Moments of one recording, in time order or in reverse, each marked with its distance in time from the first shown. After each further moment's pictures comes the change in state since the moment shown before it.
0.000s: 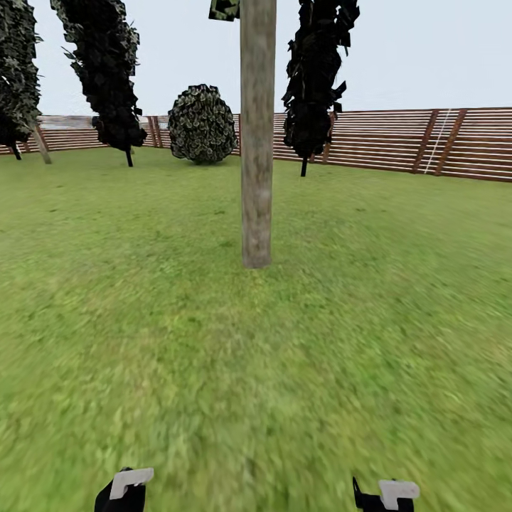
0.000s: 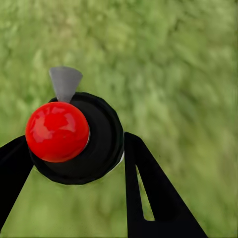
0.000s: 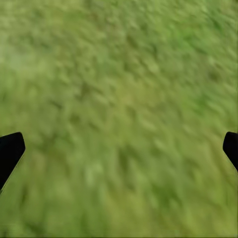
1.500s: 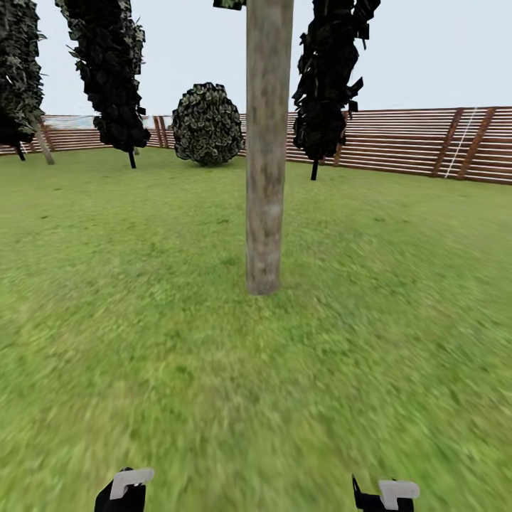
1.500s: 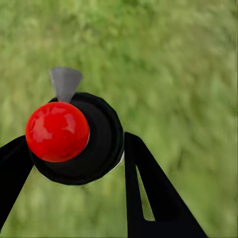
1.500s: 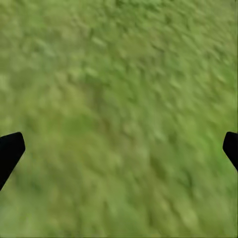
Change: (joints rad) left arm 0.000 0.000 -0.002 0.000 0.000 0.001 0.000; right arm 0.000 0.000 0.001 0.000 0.000 0.000 0.000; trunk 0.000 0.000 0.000
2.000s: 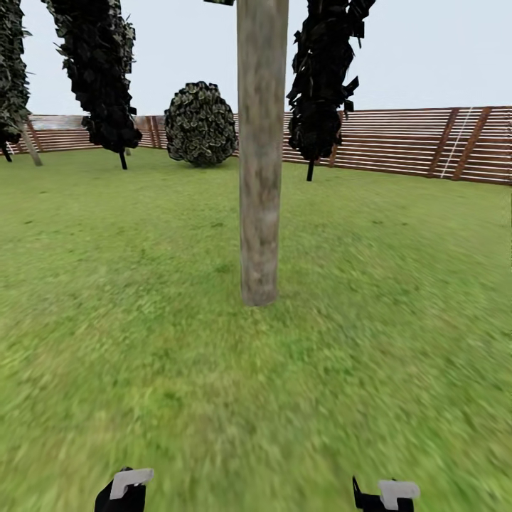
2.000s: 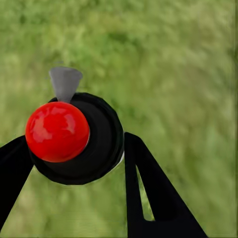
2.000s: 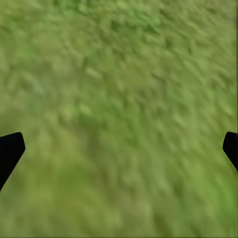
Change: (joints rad) left arm 0.000 0.000 0.000 0.000 0.000 -0.001 0.000; right arm 0.000 0.000 -0.001 0.000 0.000 0.000 0.000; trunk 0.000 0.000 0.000
